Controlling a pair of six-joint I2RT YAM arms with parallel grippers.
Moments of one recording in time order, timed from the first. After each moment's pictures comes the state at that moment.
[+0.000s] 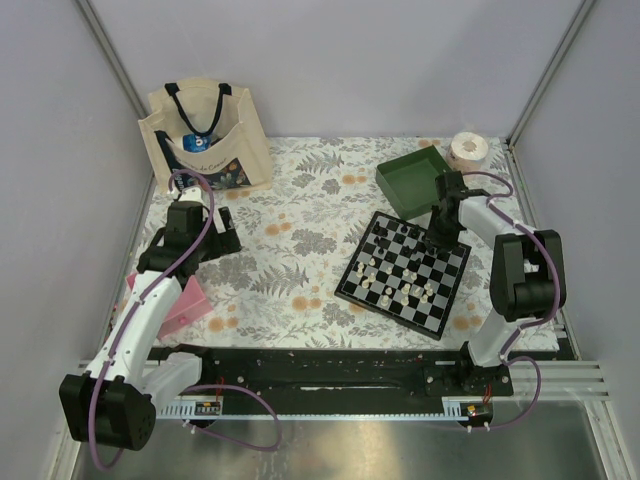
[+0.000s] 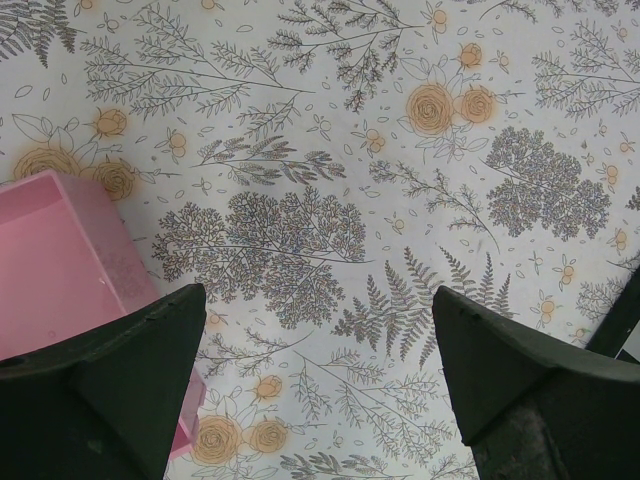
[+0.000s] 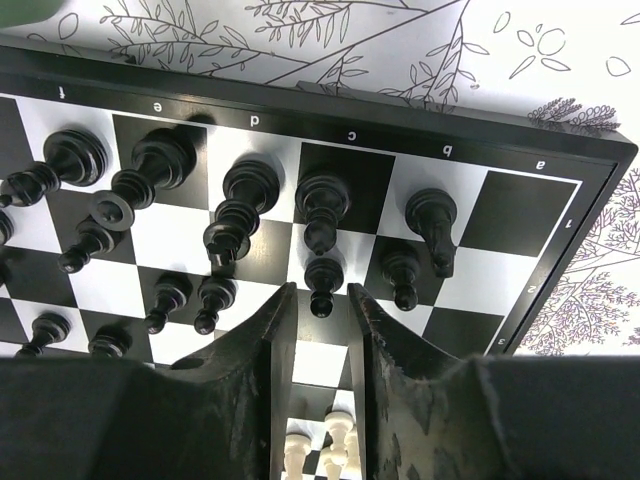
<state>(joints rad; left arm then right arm) -0.14 0.99 0.84 -0.60 -0.10 -0.36 0.11 1.74 1.15 -0.67 0.07 0.42</state>
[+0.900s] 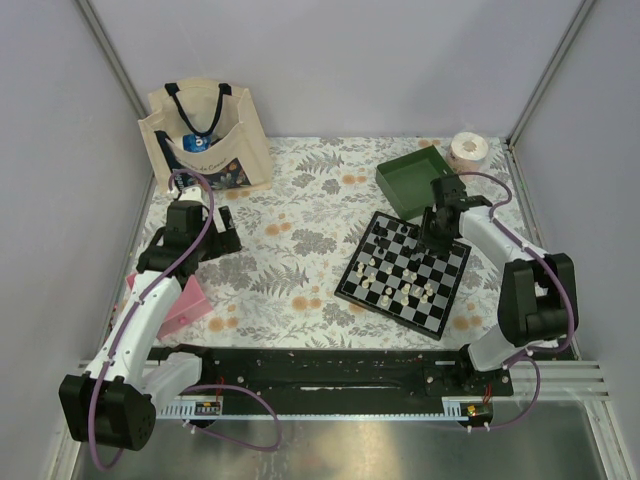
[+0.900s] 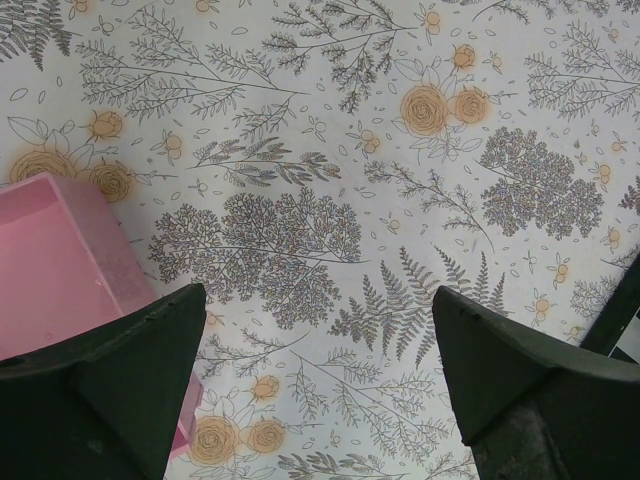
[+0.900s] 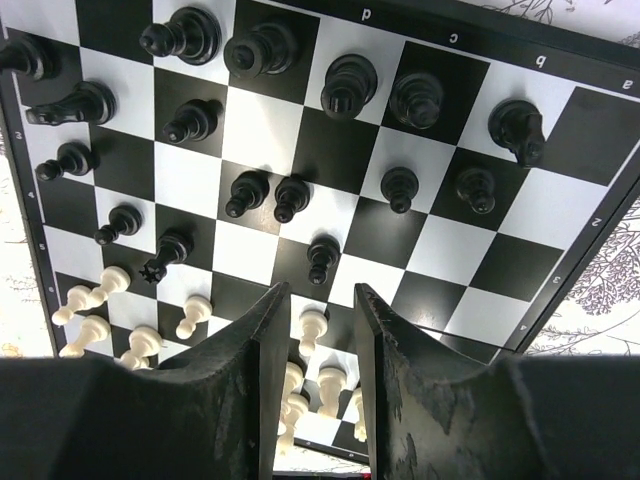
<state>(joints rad) -0.14 0.99 0.85 -0.60 -0.08 -0.36 0.18 1.57 1.09 -0.69 0.01 0.43</state>
